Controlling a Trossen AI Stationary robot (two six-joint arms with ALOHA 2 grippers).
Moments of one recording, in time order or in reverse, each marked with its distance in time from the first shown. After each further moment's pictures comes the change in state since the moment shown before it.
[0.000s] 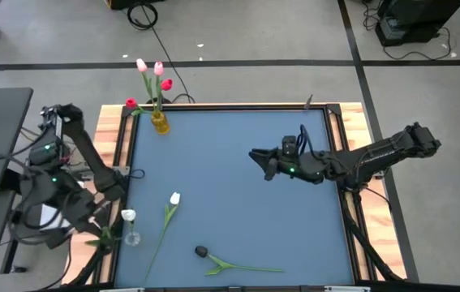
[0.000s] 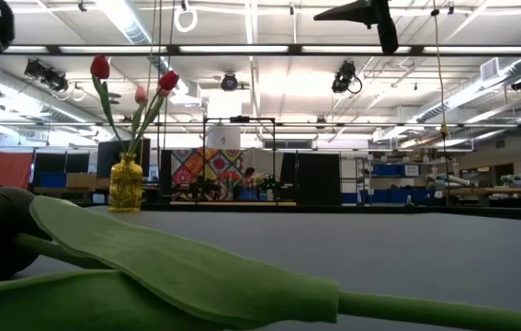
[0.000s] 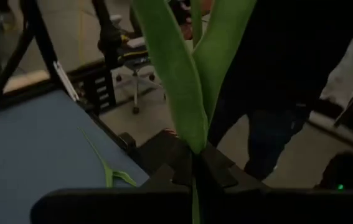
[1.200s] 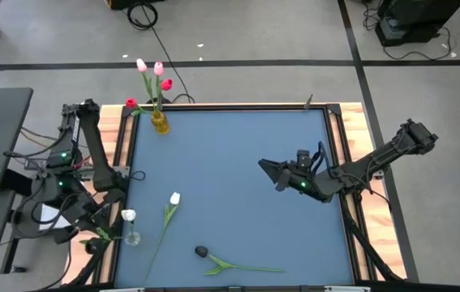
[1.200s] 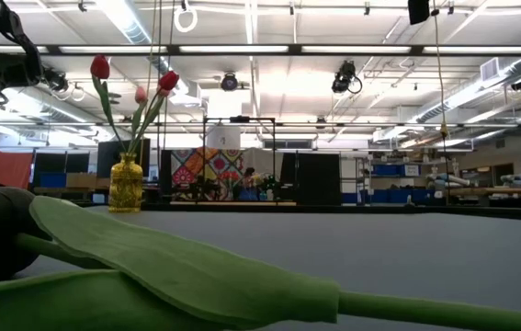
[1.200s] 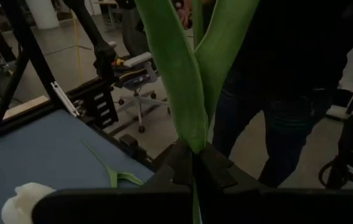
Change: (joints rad) left arm -0.214 -0.254 -0.414 0.245 -0.192 0.128; right arm 0.223 0.000 0.000 0.095 0.310 0.146
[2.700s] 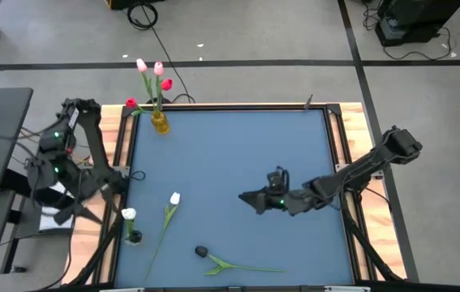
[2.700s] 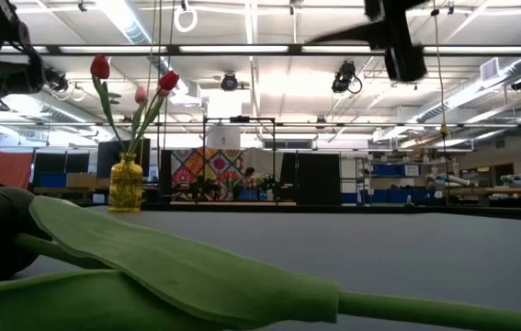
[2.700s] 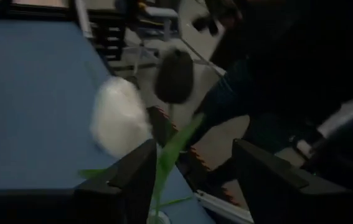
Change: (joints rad) left arm 0.001 -0.052 0.160 -0.400 -0.018 -0.559; right arm -0.005 0.250 0.000 -0.041 -0.345 0.297
